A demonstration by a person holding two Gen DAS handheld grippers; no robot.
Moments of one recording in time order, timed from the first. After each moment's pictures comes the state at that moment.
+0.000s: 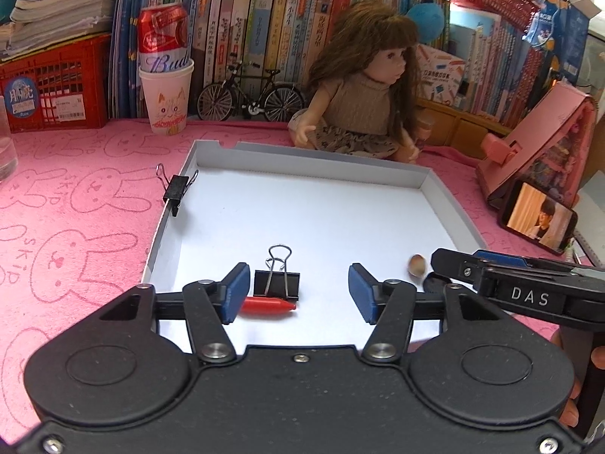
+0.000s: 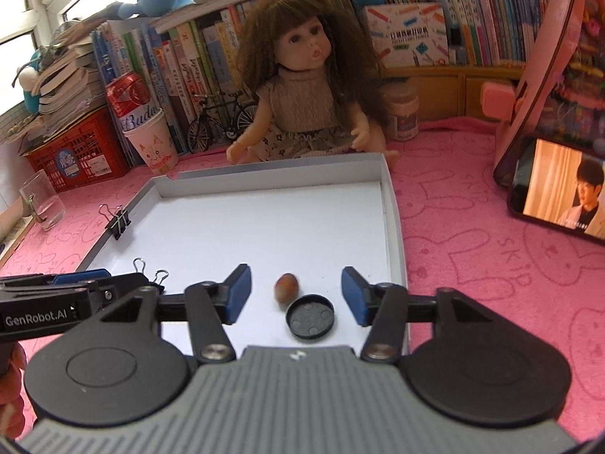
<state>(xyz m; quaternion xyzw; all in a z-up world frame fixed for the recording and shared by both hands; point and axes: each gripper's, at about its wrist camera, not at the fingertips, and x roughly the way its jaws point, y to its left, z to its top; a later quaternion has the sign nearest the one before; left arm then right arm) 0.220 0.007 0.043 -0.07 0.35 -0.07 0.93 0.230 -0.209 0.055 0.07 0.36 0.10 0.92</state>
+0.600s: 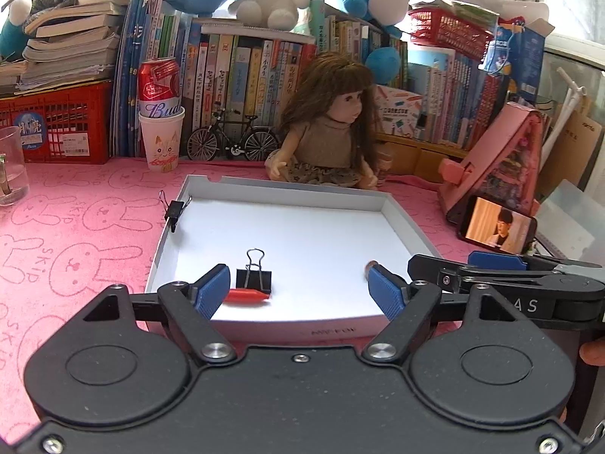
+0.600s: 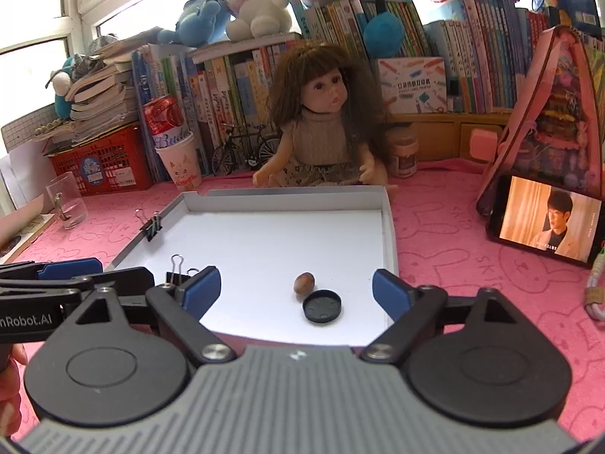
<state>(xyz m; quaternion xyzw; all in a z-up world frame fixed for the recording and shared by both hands) 0.145 0.003 0.066 -0.07 0.27 -0.09 0.95 0.173 -0.206 0.083 0.04 0.30 0.12 0.95</state>
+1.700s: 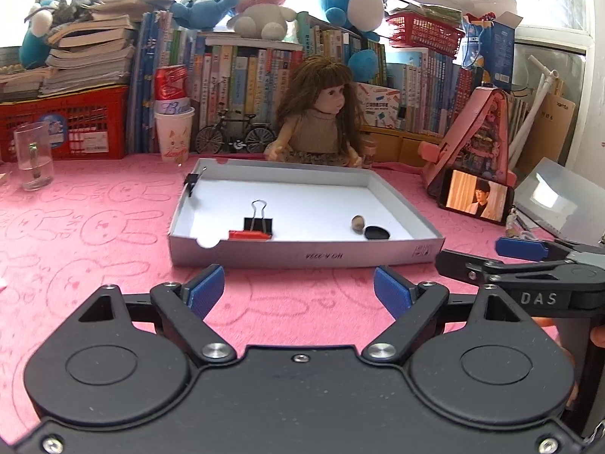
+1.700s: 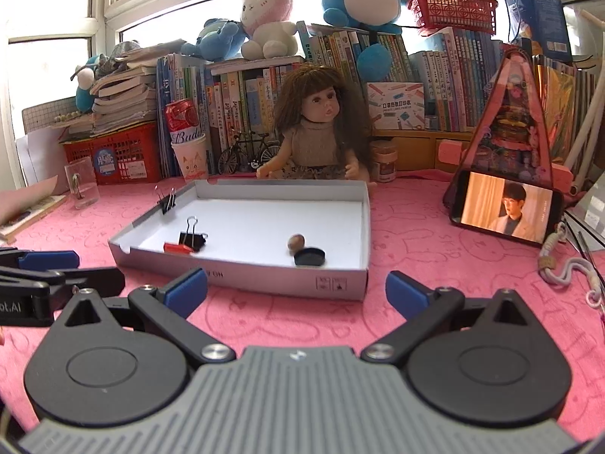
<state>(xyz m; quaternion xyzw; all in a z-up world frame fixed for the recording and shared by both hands) 0.048 0.006 0.039 -0.04 0.24 -0.09 0.97 0.078 -0.219 0.065 0.01 0.25 0.10 0.96</state>
